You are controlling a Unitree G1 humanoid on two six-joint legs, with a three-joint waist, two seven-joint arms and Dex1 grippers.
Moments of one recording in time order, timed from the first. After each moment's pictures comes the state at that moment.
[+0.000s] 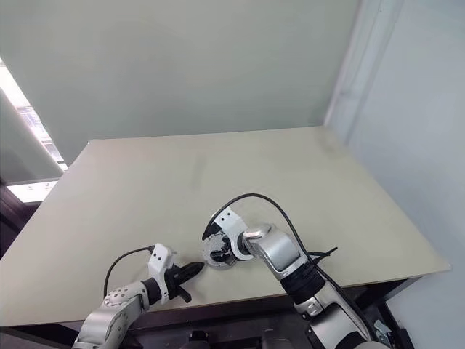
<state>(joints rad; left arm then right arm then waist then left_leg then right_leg) 0.10 0.32 -0.07 -0.01 -0.33 0.38 -0.67 -0.57 -0.12 0.49 0.03 0.12 1.06 0.52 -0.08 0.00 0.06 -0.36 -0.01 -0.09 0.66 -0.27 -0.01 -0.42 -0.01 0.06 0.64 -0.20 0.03</state>
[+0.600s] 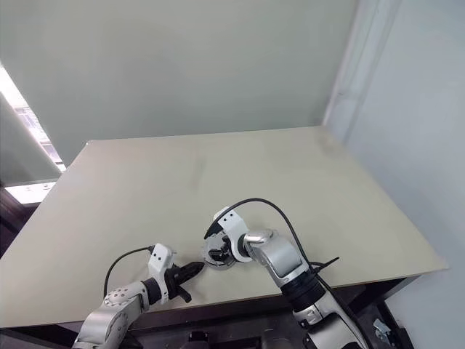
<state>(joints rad) 0.10 0.32 -0.07 -0.01 -0.33 0.38 -0.67 -0.50 -0.08 0.44 0.03 0.12 0.99 0.48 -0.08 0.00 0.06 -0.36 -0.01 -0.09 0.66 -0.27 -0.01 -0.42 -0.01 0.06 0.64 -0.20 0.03</state>
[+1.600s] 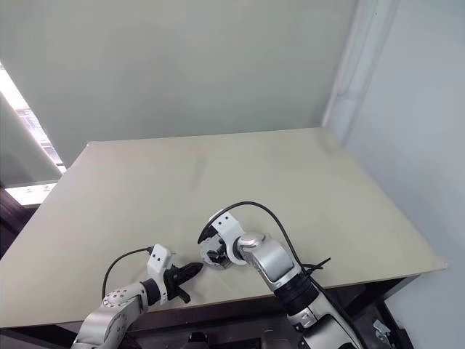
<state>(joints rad) 0.10 0.33 -0.07 -0.01 -0.33 0.38 -0.66 -0.50 -0.05 0.49 0.03 0.07 1.05 0.40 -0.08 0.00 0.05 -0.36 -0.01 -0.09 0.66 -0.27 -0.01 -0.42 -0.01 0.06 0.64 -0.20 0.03</state>
